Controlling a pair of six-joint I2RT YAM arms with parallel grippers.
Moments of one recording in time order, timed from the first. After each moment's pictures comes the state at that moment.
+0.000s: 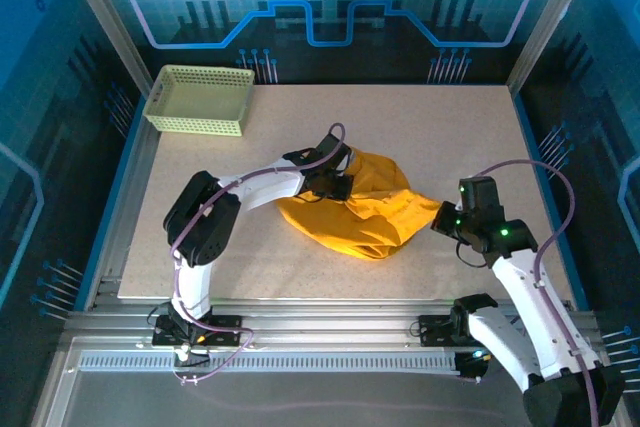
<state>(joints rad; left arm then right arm) -0.67 1.96 1.40 -0.44 0.14 -0.43 0.15 0.80 0.75 -0.87 -0.03 0.56</state>
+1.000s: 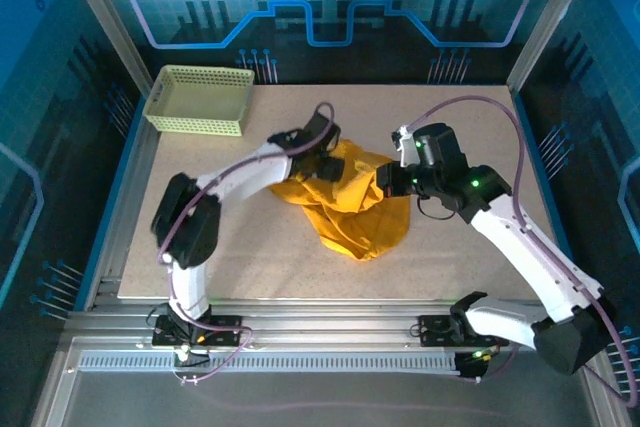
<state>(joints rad) -0.65 1.81 1.41 -0.60 -0.12 -0.32 0.50 1.16 1.17 -0.75 -0.22 0.44</state>
